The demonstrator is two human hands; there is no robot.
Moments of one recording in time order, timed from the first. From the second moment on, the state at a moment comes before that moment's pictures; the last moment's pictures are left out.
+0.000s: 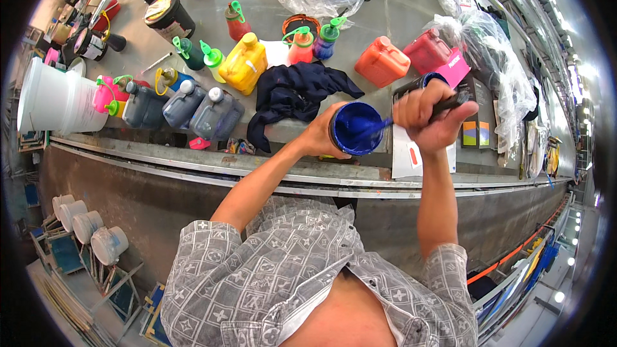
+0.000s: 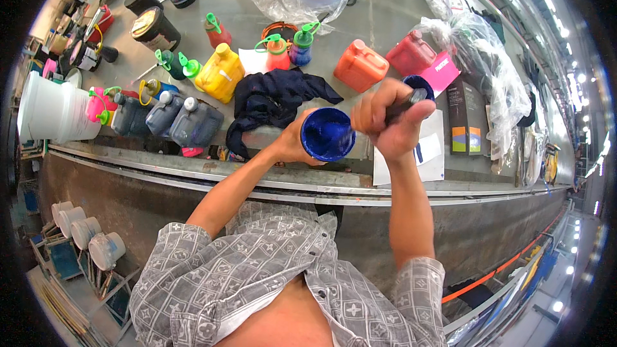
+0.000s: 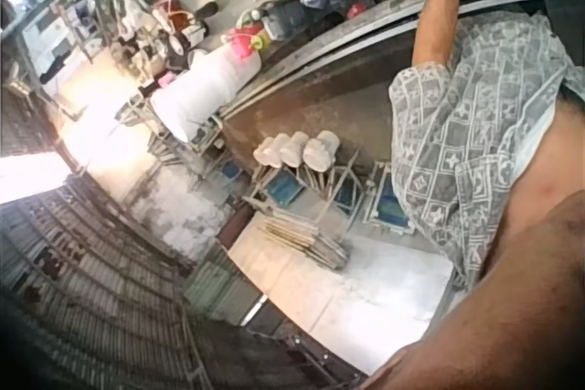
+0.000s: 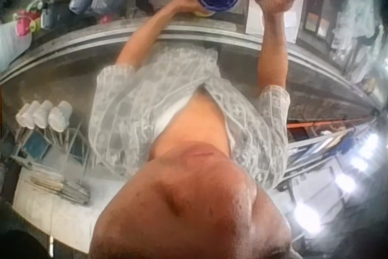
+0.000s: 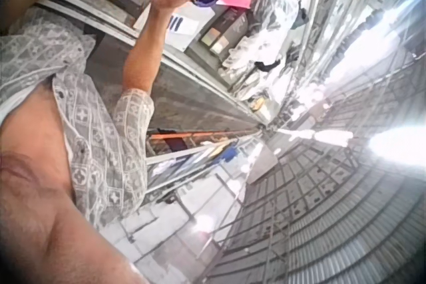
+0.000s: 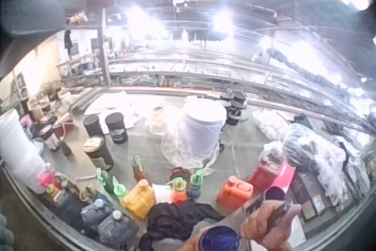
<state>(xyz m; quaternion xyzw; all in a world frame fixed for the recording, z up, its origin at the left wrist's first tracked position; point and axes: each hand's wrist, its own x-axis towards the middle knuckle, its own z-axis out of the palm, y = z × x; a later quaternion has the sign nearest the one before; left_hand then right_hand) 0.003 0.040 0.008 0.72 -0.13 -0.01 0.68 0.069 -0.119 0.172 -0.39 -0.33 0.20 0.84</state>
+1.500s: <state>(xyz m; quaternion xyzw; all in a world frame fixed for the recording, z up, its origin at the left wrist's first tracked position) -0.015 0.023 -0.007 0.77 -0.08 0.15 0.61 0.015 -0.130 0.137 -0.48 0.01 -0.09 0.87</state>
